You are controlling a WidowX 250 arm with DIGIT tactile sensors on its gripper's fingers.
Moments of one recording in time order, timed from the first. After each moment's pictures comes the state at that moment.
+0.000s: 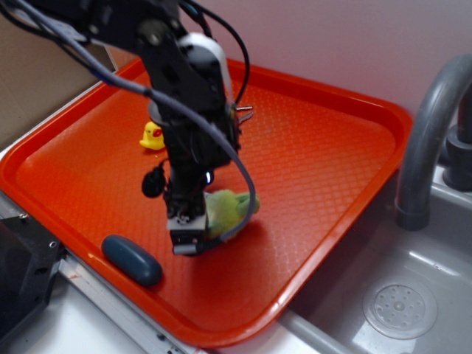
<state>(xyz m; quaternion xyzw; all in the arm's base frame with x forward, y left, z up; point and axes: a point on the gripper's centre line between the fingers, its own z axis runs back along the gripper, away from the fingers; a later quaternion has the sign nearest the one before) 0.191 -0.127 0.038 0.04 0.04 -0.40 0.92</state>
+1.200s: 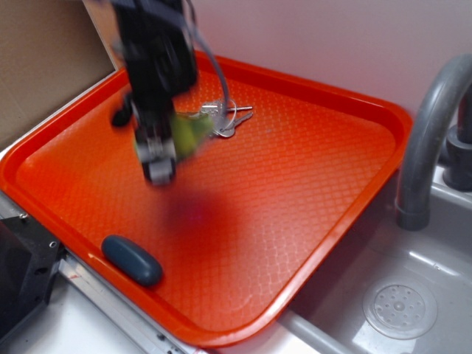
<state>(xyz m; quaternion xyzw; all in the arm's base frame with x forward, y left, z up) 0.206 -0.061 0.095 0.01 0.05 -0.23 0.97</state>
